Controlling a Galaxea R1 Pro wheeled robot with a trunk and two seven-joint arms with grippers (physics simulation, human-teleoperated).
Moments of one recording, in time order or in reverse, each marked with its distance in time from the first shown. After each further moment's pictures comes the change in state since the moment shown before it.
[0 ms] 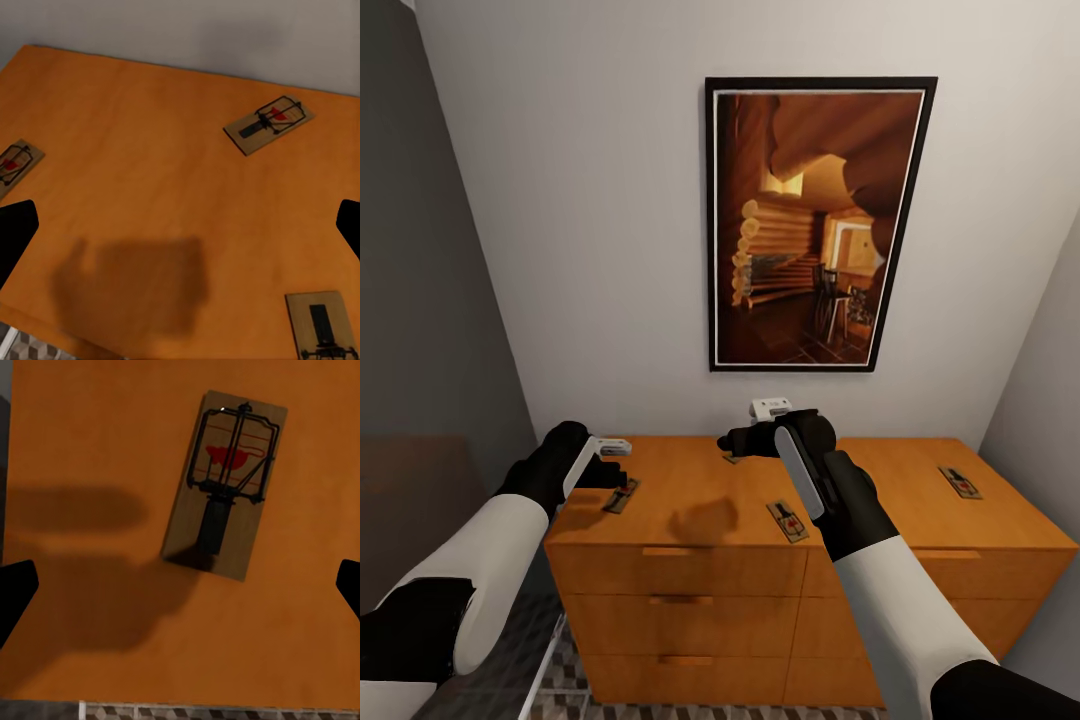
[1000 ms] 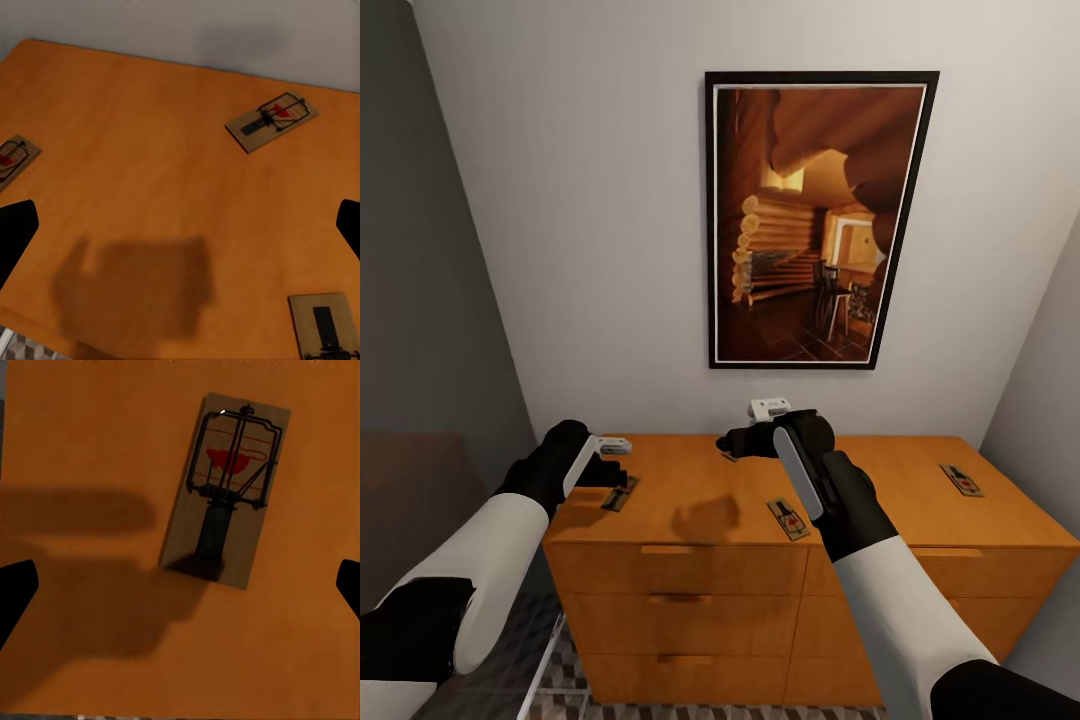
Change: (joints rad) left arm -0.001 0.000 0.000 -0.006 0.000 0.000 0.000; right arm 0.000 0.000 0.009 0.000 0.000 0.000 0.000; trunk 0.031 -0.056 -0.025
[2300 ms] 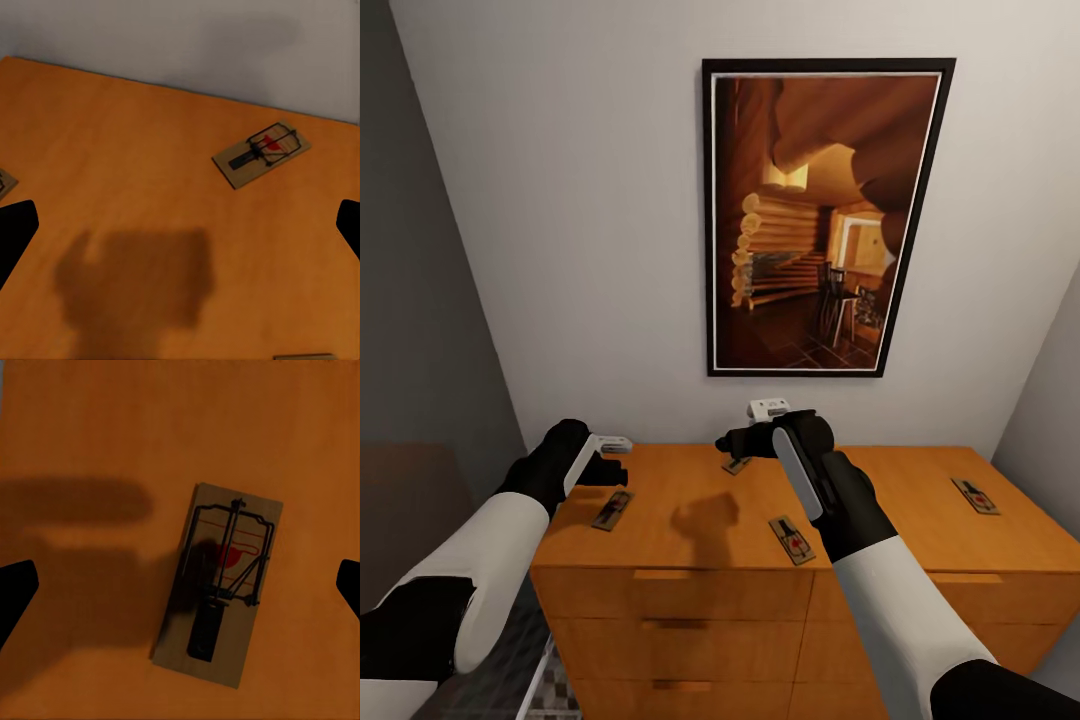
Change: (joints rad) left arm -0.003 -0.002 -0.001 -0.002 0.000 0.000 0.000; right arm 0.000 0.000 0.005 0.000 0.000 0.000 0.000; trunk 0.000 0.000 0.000
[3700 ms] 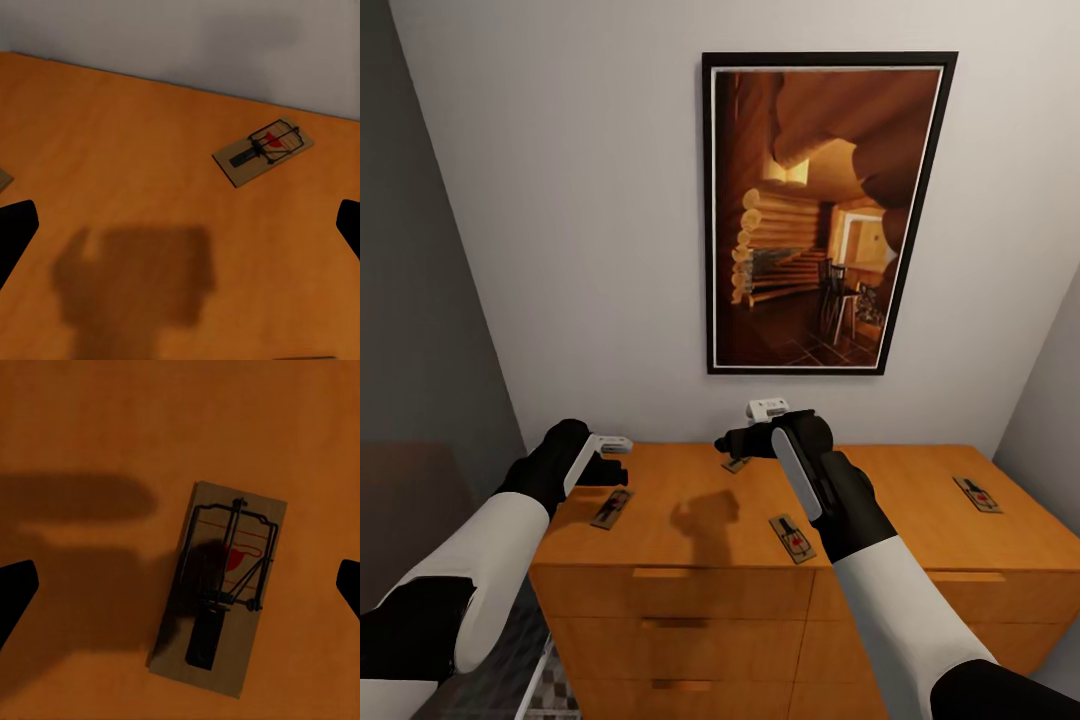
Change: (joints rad) left arm 0.000 -0.001 0.001 0.002 0.000 0.000 0.000; right arm 0.000 0.000 0.006 0.000 0.000 0.000 0.000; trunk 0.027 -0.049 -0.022
